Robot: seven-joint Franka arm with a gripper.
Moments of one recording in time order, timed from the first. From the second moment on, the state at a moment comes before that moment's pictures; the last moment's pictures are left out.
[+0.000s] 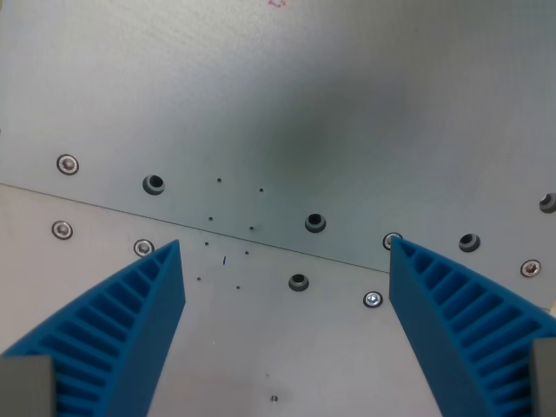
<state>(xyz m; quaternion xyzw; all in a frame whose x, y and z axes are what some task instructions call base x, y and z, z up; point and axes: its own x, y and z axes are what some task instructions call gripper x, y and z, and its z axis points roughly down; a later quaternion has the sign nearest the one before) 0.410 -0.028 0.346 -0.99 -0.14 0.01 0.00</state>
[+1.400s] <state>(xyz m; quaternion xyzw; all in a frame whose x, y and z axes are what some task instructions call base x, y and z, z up) 0.410 -0.022 0.347 -0.99 -0.13 0.00 0.04</state>
